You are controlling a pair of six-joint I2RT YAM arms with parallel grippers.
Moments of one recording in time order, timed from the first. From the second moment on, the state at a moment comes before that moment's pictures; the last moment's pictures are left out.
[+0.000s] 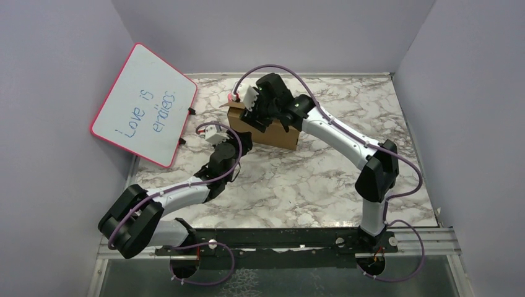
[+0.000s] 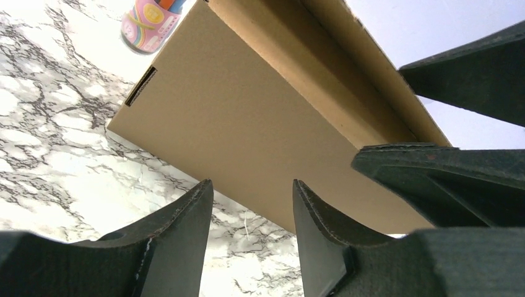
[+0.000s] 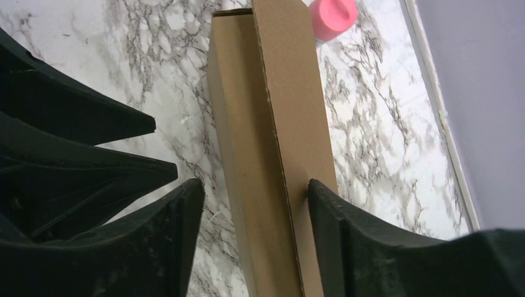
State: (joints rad) left arm -0.69 1.28 0.47 0.63 -0.54 -0.85; right arm 0.80 1.92 1.87 -0.62 -0.07 -0.50
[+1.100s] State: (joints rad) left arm -0.16 1.26 1.09 -0.13 0.08 -0.32; right arm 0.57 1.46 1.39 -0.41 0.19 -0.16
